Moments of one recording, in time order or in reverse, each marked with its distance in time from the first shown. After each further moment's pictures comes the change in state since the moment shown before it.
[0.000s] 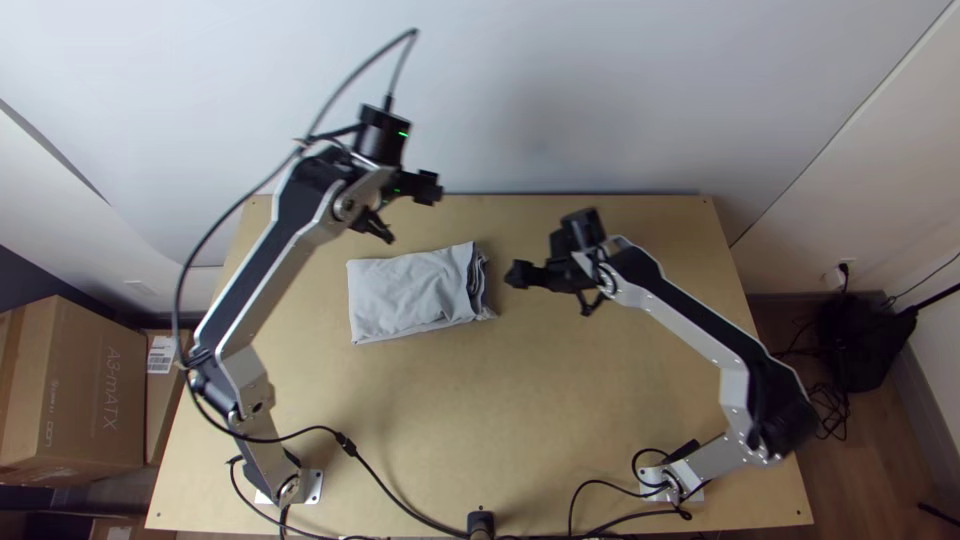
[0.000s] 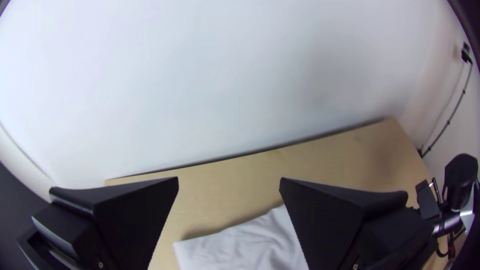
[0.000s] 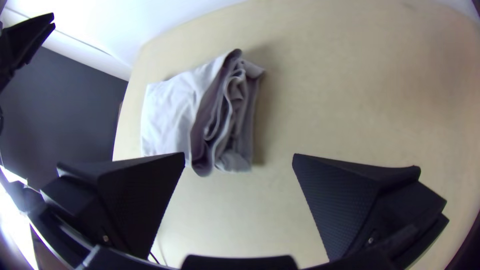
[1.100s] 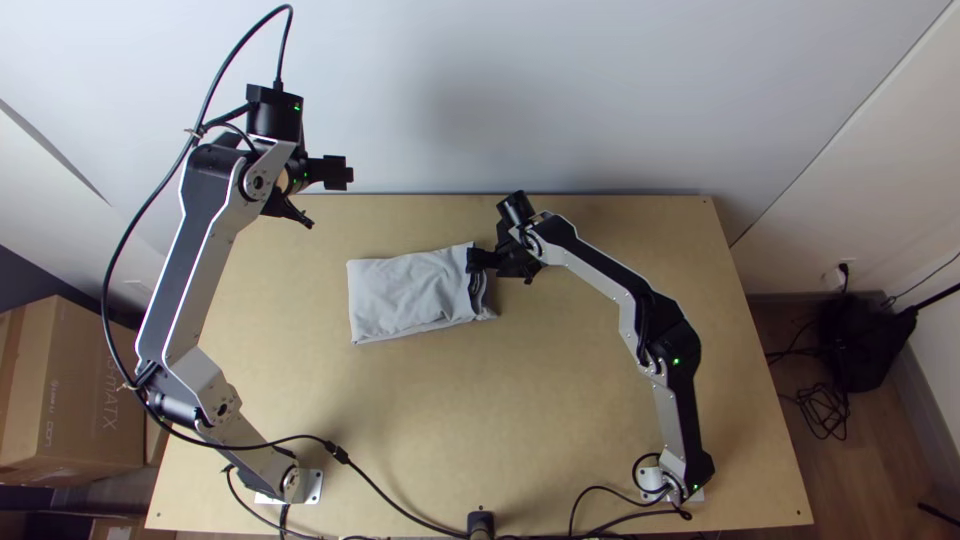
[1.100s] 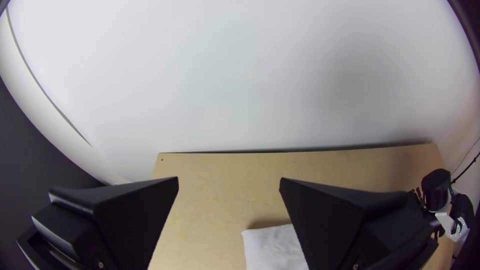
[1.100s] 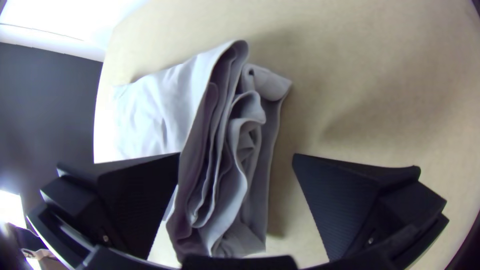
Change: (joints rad) left arm 0.277 -0.113 -0.083 -0.066 0.007 0.039; right arm 0.036 0.539 0.520 -0.158 -0.043 0.004
